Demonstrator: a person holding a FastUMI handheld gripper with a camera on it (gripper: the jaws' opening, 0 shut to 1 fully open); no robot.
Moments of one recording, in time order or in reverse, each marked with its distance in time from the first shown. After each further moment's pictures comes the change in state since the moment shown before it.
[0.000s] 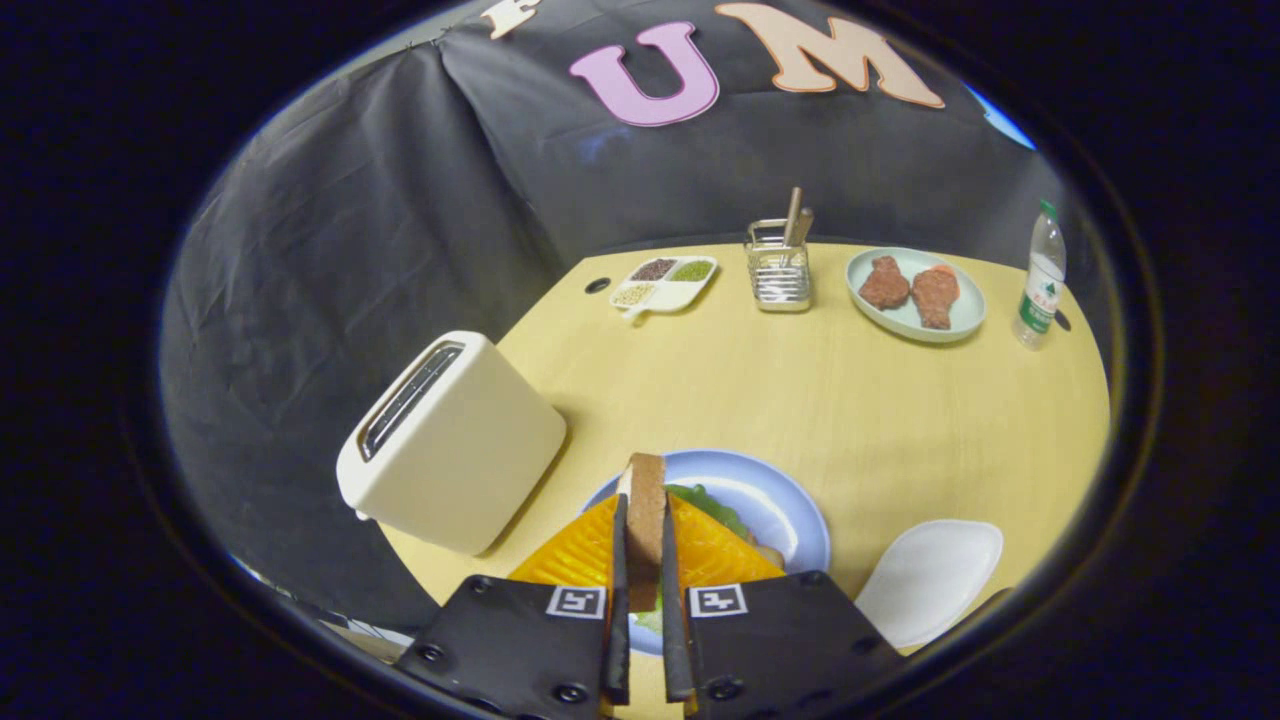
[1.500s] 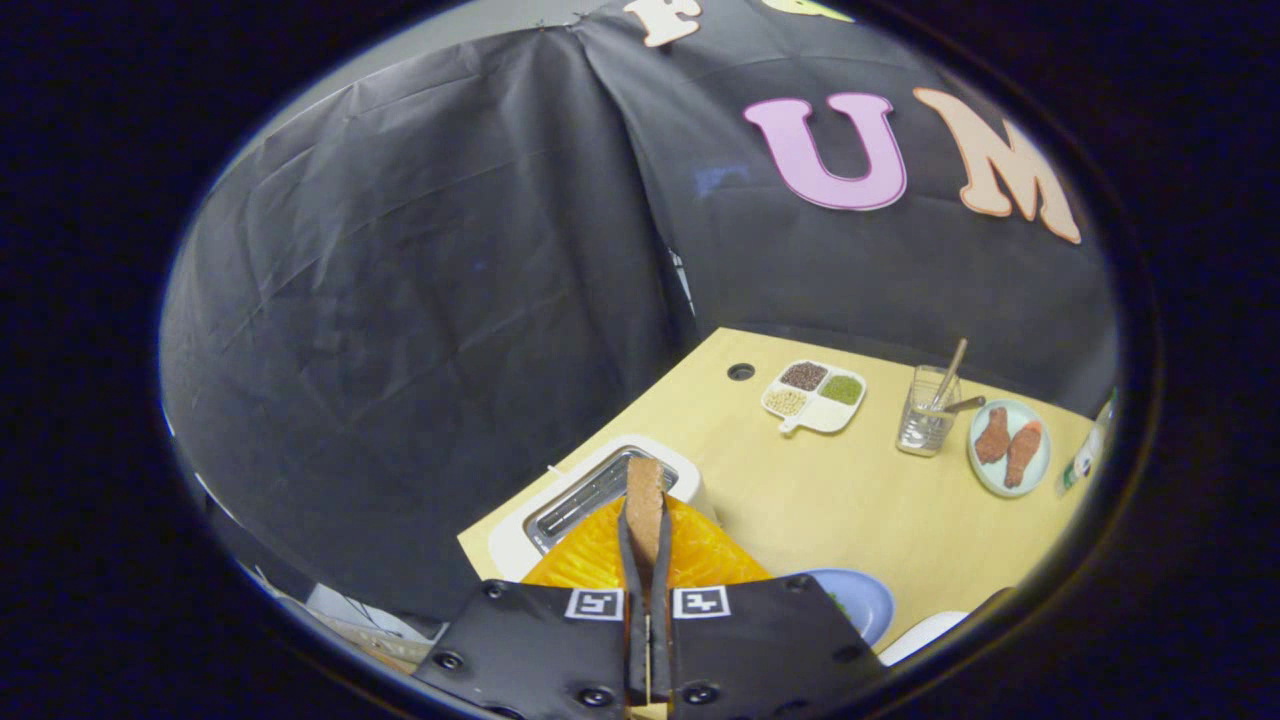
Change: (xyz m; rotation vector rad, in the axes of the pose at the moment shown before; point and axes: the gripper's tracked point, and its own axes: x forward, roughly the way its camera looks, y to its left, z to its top) arm -0.034 0.175 0.107 -0.246 -0.118 0.226
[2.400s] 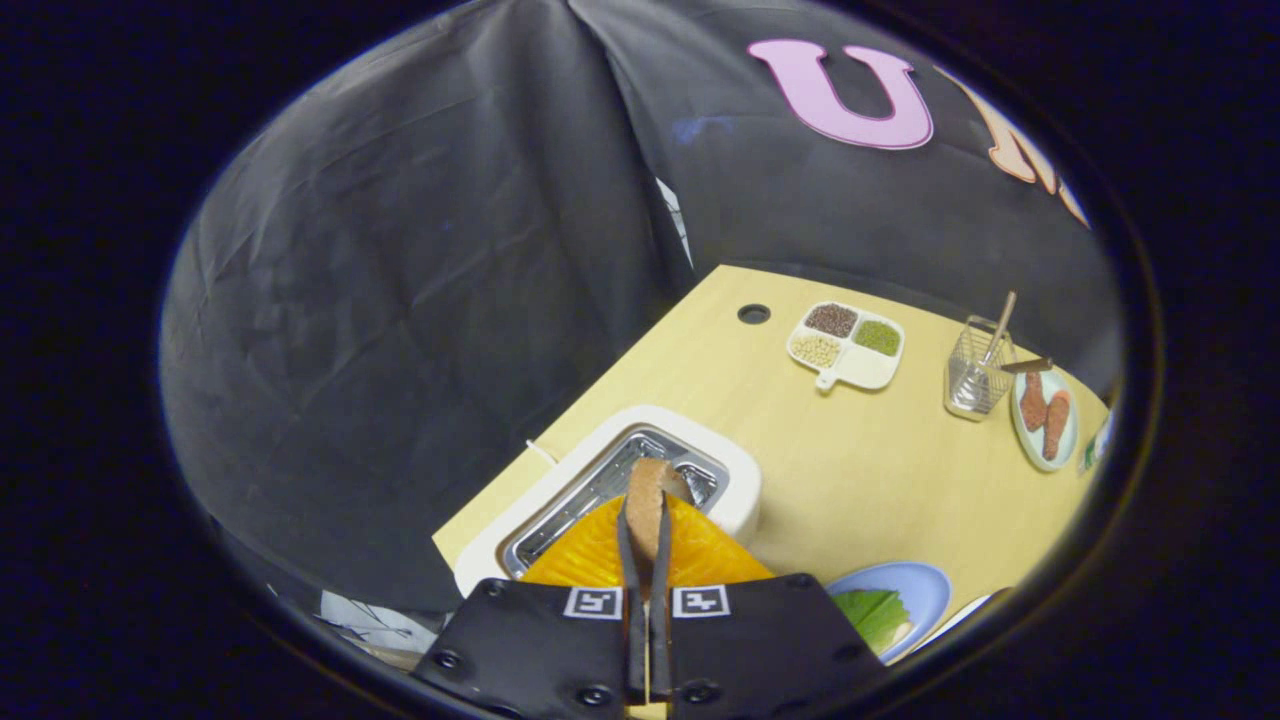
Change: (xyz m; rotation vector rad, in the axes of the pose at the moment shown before) arm 0.105 0.029 -0.035 0.053 0.167 -0.050
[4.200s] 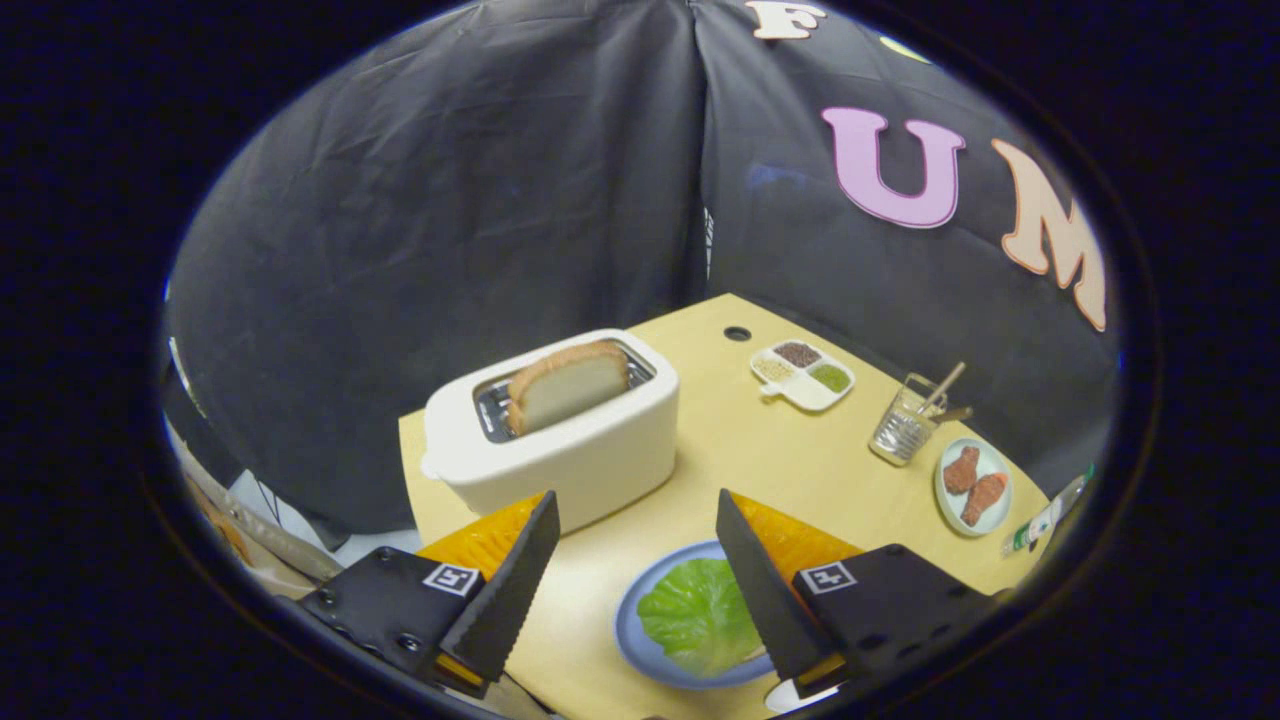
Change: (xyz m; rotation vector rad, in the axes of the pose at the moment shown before) arm -0.093 -0.061 -0.051 -0.342 -0.109 0.012
